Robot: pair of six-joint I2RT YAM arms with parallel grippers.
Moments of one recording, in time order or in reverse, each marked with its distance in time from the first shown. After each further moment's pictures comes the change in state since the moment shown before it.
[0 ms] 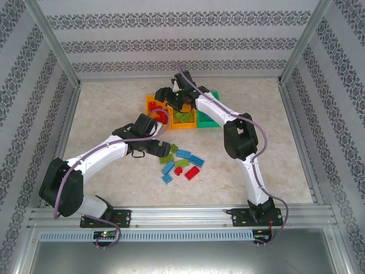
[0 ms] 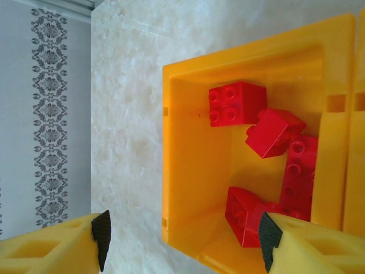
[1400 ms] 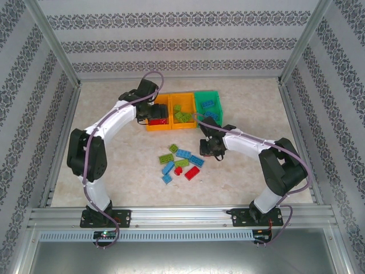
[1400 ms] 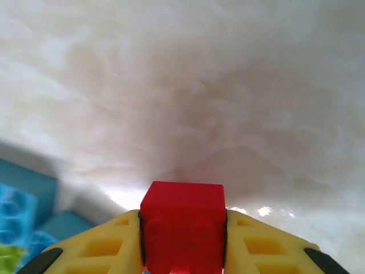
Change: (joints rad) left arm 0.176 0.380 0.580 -0.176 -0.059 -0.292; right arm 0.042 -0.692 -1.056 -0.162 0.463 -0.253
